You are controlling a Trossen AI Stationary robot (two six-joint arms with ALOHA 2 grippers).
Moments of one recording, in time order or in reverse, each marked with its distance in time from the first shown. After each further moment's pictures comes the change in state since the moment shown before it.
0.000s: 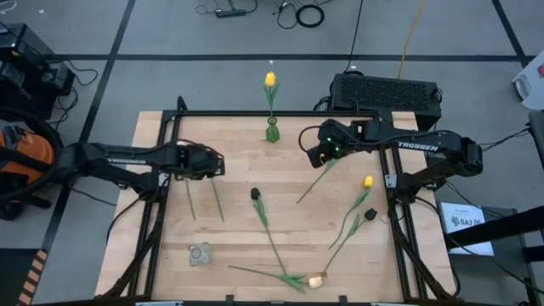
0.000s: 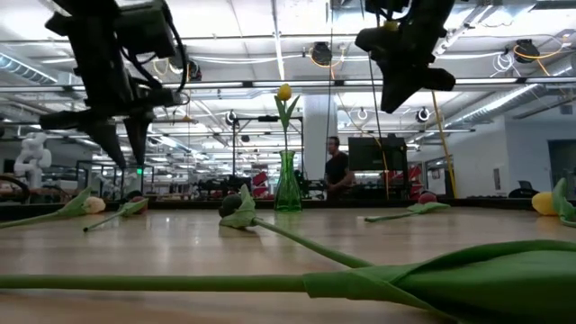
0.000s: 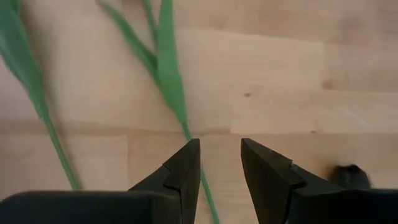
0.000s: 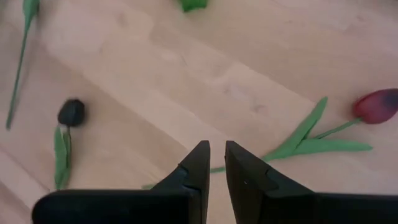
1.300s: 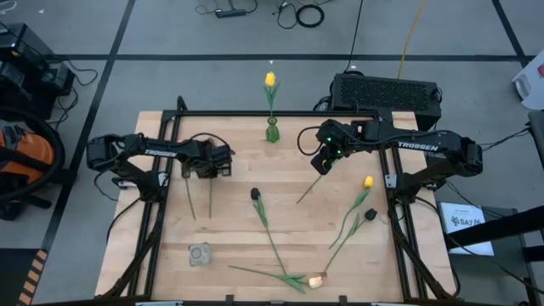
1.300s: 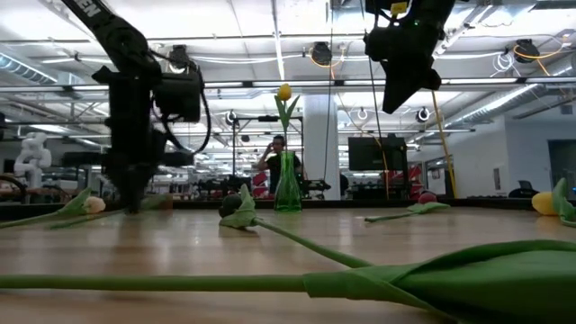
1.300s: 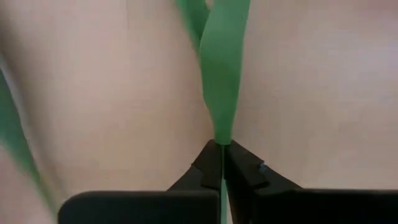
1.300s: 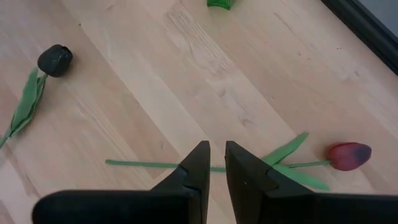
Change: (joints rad) left arm 0.211 0.314 -0.020 0.154 0.040 0.229; right arm -0.005 0.000 0.000 -0.004 0.002 -0.350
